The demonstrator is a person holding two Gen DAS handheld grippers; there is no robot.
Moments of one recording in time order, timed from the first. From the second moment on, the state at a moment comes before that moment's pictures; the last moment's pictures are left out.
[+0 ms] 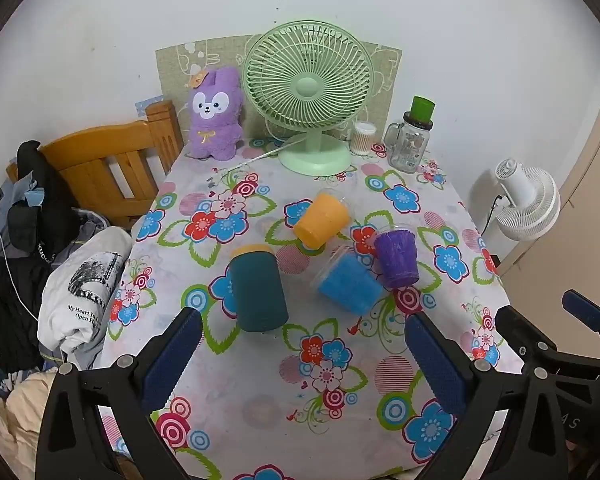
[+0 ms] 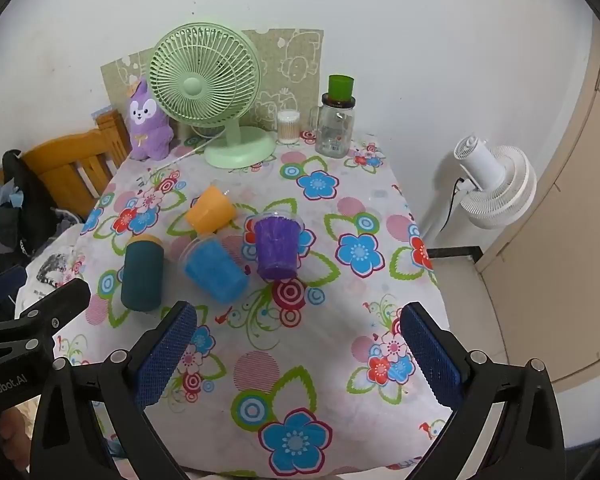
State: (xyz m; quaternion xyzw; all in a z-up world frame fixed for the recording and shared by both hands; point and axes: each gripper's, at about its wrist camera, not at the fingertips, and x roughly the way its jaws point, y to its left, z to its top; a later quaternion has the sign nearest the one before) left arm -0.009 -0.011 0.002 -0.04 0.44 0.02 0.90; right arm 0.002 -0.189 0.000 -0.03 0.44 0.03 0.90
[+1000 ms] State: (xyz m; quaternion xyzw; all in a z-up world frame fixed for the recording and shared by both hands) left arm 0.011 -0.007 -0.002 -0.03 0.45 0.00 0.89; right arm 0.017 -0.186 -0.003 -0.02 0.45 0.02 0.89
